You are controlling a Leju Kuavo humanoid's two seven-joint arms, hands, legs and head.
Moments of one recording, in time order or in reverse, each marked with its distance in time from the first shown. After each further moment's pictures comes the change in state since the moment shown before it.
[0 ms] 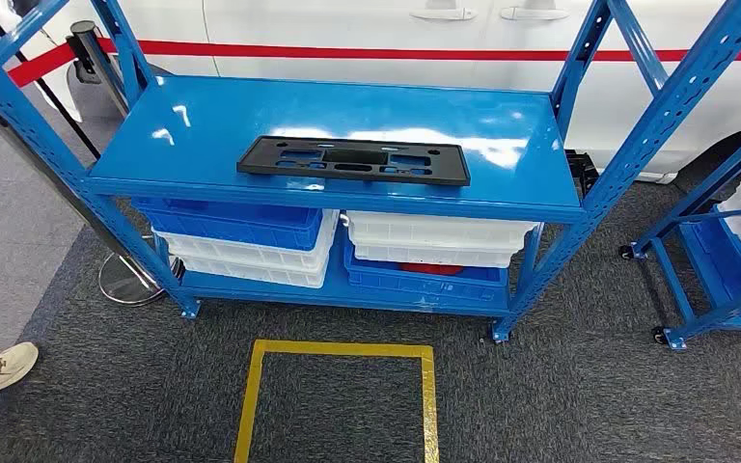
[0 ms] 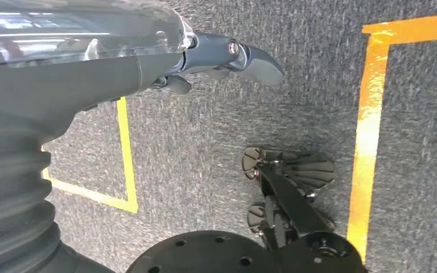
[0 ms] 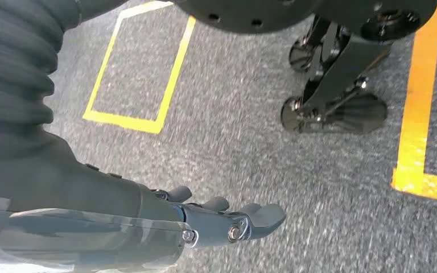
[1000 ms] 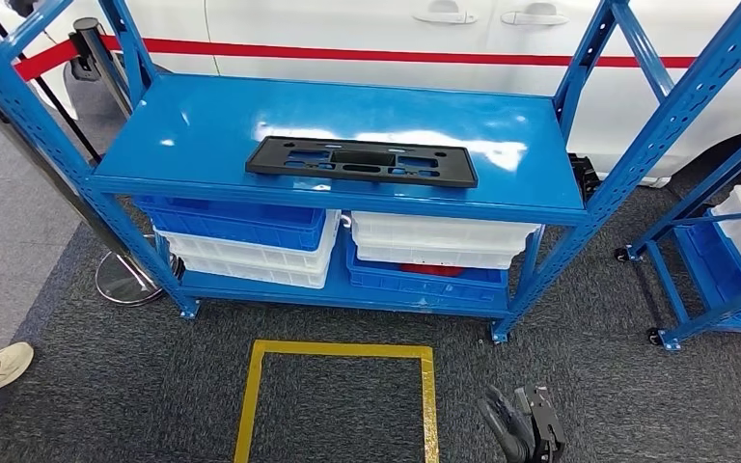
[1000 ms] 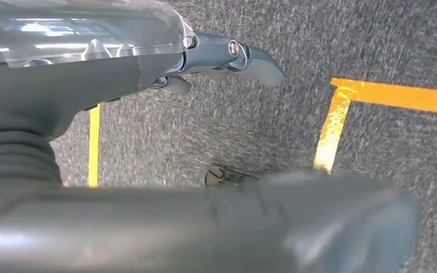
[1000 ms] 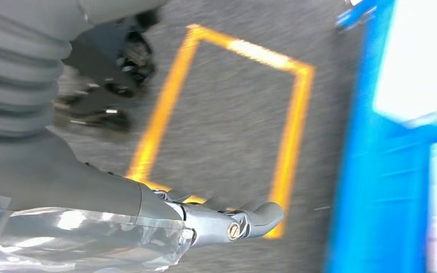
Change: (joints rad) left arm -0.093 -0.016 0.467 0.074 -0.292 0.005 -0.085; right arm -0.119 0.066 -0.094 -0.357 -0.023 0.277 -0.355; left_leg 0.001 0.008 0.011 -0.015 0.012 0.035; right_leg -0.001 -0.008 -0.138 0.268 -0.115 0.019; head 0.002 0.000
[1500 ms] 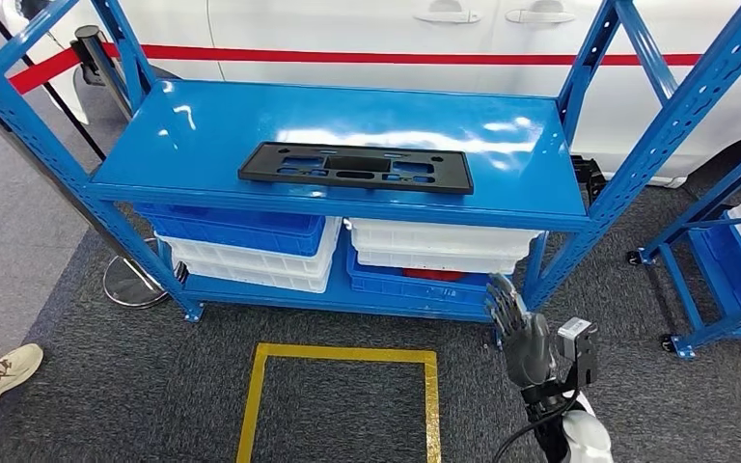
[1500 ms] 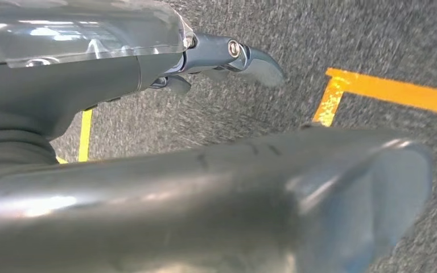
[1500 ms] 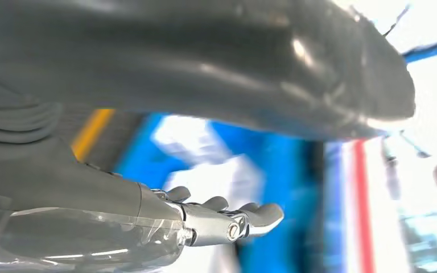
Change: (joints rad) left arm -0.031 -0.020 0.148 0.026 -0.083 0.006 -0.018; right arm -0.045 0.025 0.112 -0.480 -0.198 0.181 -0.141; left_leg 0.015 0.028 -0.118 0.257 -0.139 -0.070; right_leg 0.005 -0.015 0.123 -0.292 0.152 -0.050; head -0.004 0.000
